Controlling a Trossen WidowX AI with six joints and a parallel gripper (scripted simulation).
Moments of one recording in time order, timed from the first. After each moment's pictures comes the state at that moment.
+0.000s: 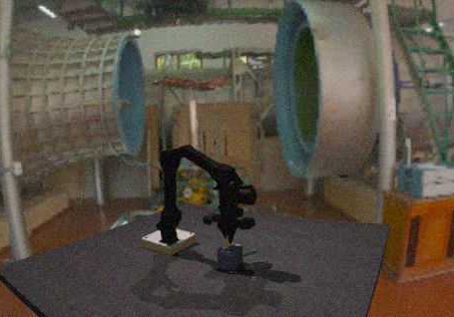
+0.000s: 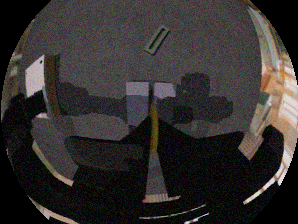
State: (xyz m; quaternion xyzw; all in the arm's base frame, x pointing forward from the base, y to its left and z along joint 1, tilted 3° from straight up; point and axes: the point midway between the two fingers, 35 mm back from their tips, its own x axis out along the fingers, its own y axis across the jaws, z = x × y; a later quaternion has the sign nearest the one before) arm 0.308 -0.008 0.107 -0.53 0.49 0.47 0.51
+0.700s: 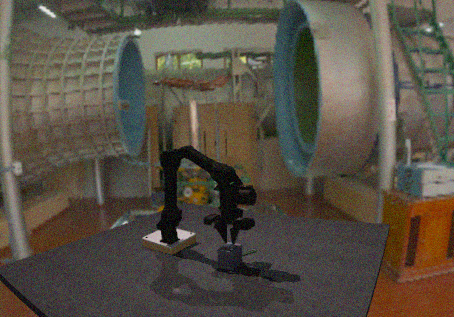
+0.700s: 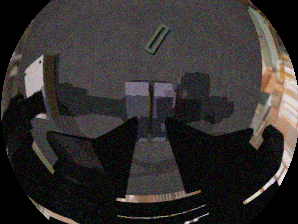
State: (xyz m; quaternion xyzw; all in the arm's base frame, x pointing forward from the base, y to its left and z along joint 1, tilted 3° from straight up) arm 0.308 -0.008 0.104 -0.53 0.49 0.47 0.51
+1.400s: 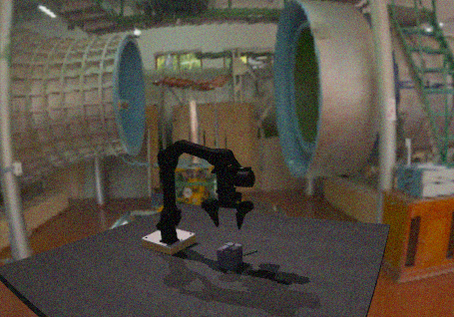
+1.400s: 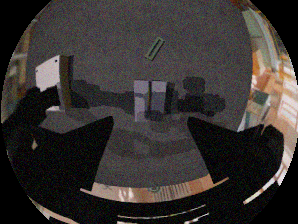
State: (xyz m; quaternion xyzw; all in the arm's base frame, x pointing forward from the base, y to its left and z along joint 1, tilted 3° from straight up) arm 0.300 -0.006 0.165 -0.54 0.49 0.47 0.51
